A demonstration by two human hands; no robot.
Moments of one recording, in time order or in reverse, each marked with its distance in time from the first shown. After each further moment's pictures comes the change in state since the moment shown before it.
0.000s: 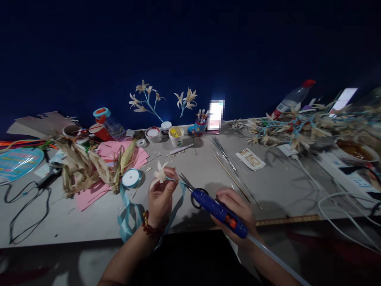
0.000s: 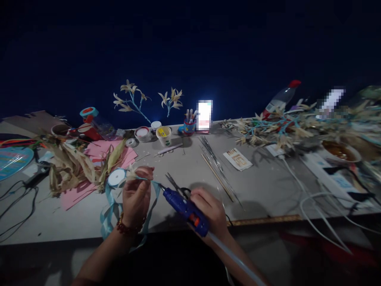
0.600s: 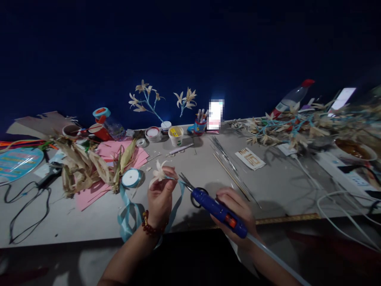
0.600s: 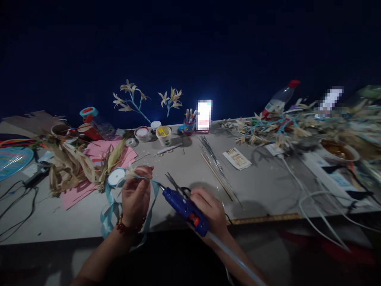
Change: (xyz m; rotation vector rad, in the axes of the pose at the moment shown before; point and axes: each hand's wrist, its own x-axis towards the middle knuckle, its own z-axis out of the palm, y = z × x) left_hand 0.000 0.003 0.003 -0.063 0.040 0.039; right_hand -0.003 0.000 0.000 -0.002 0.026 0.016
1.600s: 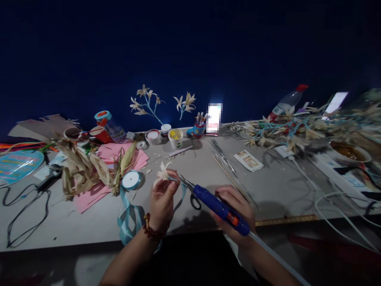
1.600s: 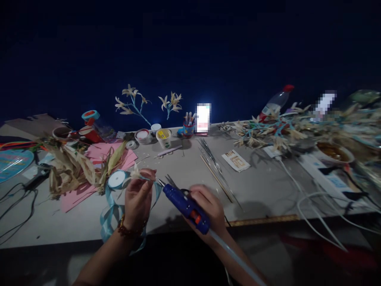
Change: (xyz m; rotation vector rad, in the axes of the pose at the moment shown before) left_hand -0.006 0.000 0.003 -0.070 -0.068 -0.043; right_hand 0.012 -0.008 0.001 0.071 0.097 -0.050
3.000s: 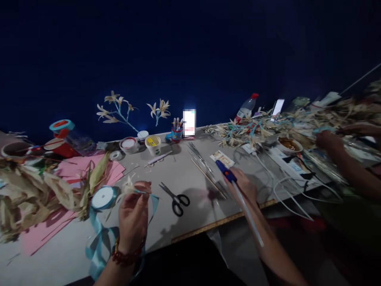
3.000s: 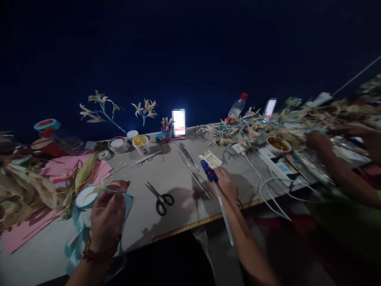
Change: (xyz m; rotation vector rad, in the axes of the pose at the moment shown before) left_hand 0.004 0.006 -0.012 0.067 0.063 -0.046; right_hand -0.023 0.116 -0.076 -0.924 -0.094 0.565
